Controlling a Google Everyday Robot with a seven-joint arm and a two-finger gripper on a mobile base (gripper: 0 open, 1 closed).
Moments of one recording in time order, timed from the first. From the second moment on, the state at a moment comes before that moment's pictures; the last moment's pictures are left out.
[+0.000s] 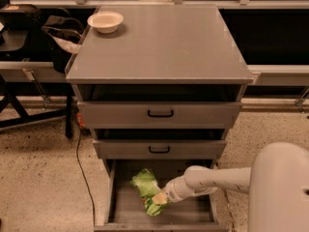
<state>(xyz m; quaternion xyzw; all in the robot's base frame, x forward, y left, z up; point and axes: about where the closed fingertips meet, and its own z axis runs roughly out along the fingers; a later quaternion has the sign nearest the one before) 0.509 -0.028 0.293 -0.35 0.88 0.27 0.17</state>
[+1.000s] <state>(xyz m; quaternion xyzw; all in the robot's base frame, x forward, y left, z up) 0.517 -0.018 0.380 -0.39 0.87 0.24 0.18</state>
